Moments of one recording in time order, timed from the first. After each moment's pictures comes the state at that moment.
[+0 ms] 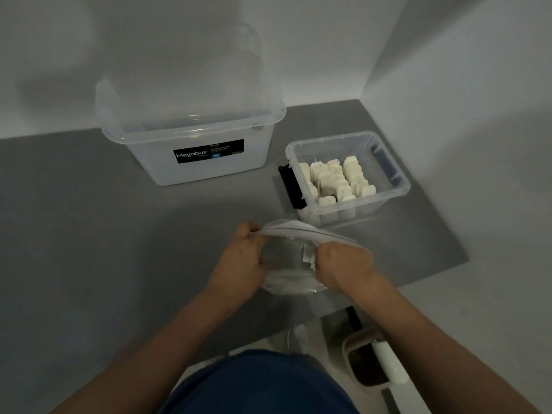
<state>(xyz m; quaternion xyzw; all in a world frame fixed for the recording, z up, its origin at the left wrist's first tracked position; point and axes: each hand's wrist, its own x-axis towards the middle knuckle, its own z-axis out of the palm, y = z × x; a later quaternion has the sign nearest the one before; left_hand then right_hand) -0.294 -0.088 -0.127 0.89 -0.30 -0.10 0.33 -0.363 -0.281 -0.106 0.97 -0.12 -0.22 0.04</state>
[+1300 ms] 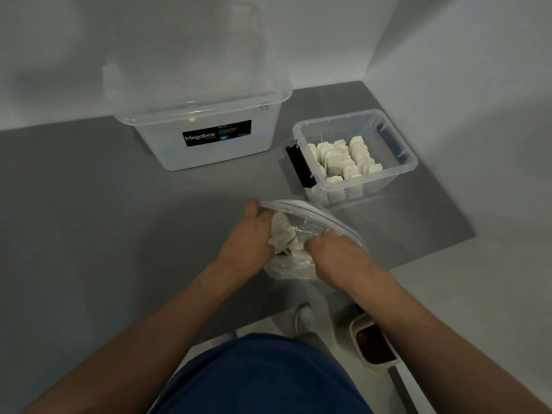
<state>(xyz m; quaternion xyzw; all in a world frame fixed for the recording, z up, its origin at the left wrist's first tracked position) -0.285 -0.079 -0.133 0.90 -0.31 -0.15 0.27 -0.378 -0.240 -0.102 0.97 -0.05 -0.26 0.00</state>
